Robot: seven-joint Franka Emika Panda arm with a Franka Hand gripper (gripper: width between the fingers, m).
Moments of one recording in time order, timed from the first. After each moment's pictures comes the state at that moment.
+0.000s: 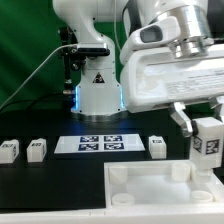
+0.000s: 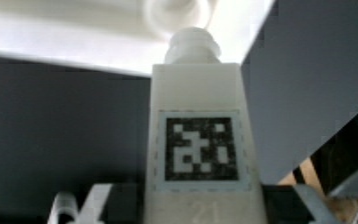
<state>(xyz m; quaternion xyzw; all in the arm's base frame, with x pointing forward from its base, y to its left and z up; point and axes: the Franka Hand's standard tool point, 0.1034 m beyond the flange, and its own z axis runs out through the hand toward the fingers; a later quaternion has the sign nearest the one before) 0.623 0.110 0.120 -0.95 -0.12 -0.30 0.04</state>
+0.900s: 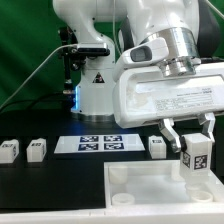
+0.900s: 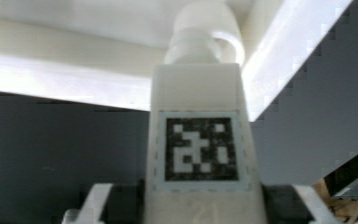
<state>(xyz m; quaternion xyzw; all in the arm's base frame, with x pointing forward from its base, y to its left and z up) 0.623 0.107 0.098 -0.95 -0.11 -0.29 0.04</state>
